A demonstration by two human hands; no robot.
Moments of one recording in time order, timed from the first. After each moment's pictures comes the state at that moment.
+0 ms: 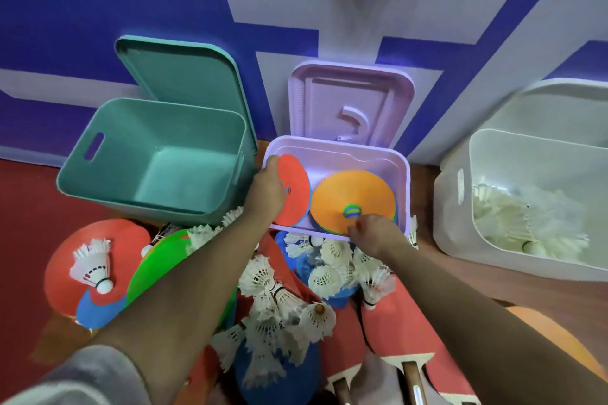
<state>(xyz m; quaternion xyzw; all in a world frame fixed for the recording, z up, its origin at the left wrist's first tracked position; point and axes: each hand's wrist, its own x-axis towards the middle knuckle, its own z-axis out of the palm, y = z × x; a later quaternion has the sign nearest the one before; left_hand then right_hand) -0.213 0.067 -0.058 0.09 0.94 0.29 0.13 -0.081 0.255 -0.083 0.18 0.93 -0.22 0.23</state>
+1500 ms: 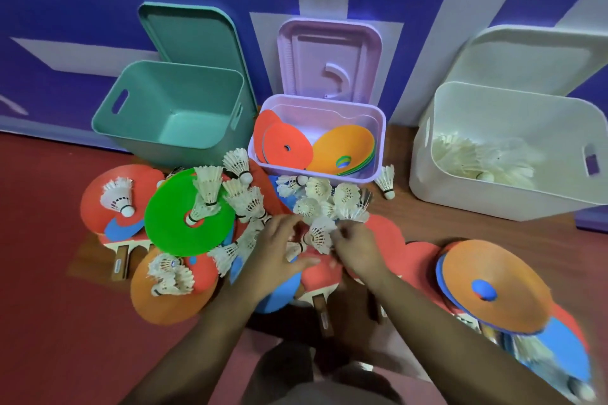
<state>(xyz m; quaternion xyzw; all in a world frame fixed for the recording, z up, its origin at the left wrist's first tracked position) 0.039 0.009 -0.054 0.25 0.88 0.37 0.16 0.081 0.195 -0.041 0.25 0.82 -0.49 0.15</state>
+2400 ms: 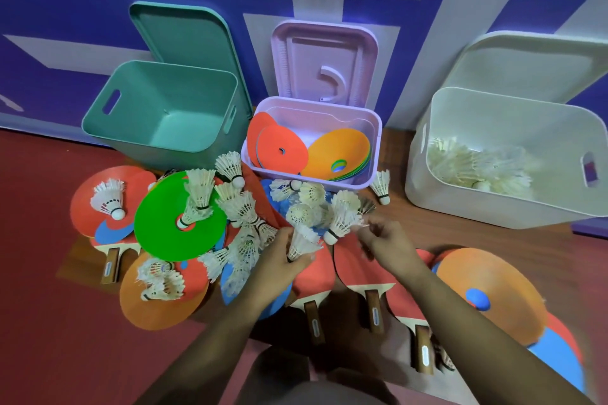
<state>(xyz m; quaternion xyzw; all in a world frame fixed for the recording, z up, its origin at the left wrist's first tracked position) 0.051 0.037 -0.056 0.06 0.83 0.48 0.29 0.089 0.268 -0.051 0.22 0.76 -0.60 0.09</state>
